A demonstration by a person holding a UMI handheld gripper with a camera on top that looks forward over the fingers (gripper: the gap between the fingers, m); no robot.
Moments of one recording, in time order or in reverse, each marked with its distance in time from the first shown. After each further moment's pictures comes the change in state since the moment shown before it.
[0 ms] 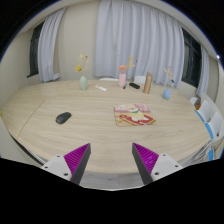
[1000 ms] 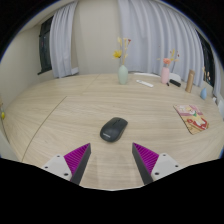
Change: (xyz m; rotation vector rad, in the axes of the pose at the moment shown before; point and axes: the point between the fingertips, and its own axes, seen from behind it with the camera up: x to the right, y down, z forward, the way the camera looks) arm -0.286 -0.018 0.181 -0.010 -0.161 0.005
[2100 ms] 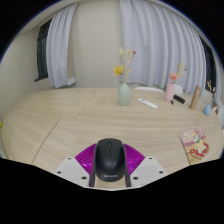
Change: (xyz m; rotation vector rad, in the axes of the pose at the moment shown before) arm 0.000 -0.130 0.065 0.067 0.021 -0.017
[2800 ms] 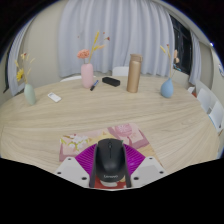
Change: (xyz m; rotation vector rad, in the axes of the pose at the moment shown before) arm 0.468 0.048 0.047 -0.085 0.294 0.154
